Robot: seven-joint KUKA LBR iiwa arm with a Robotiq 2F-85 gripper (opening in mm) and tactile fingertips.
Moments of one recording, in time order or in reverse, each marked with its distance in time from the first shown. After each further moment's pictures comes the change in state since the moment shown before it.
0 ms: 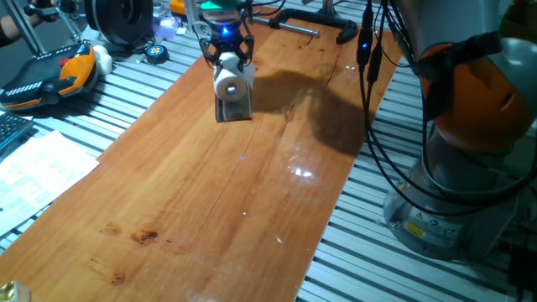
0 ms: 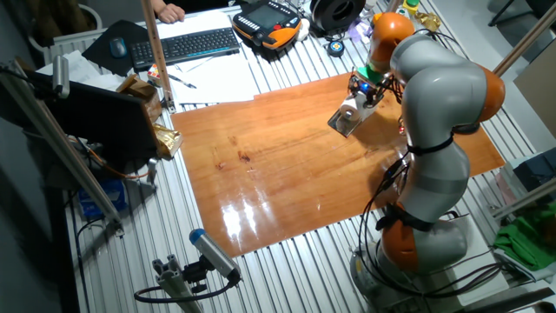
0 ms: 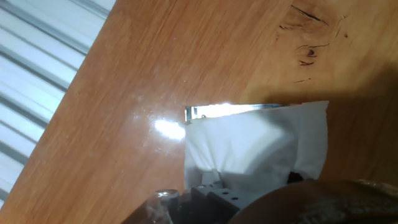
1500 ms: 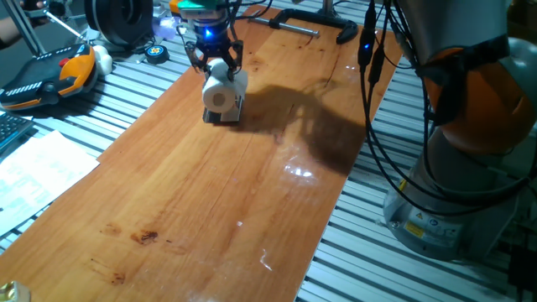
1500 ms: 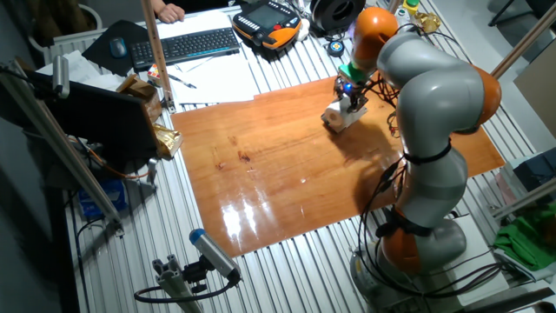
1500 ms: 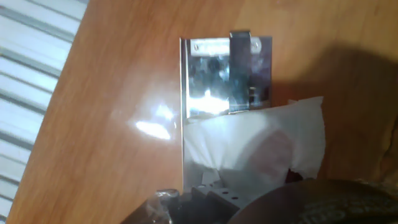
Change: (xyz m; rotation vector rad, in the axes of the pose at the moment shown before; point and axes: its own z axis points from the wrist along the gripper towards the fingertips) arm 0.093 0.028 -0.038 0.044 0.046 0.177
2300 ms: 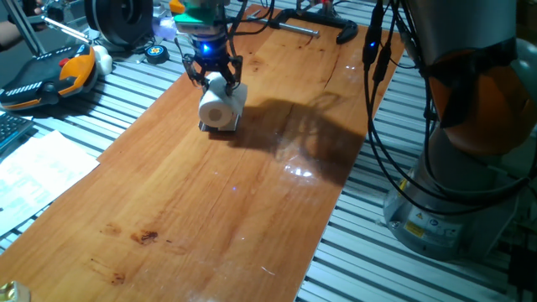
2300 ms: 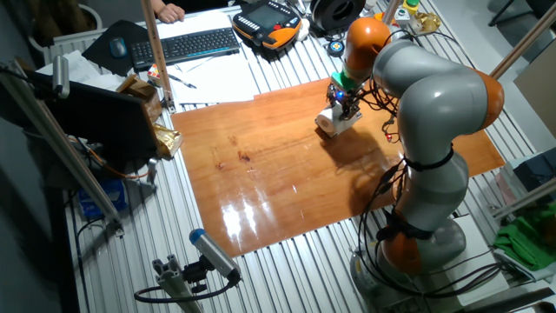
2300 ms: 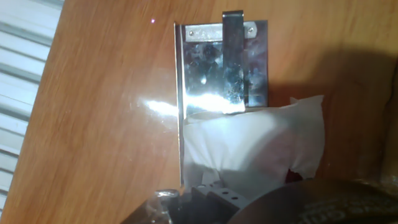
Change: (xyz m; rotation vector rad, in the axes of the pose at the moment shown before) arm 0.031 -0.003 0.010 -0.027 0.018 0.032
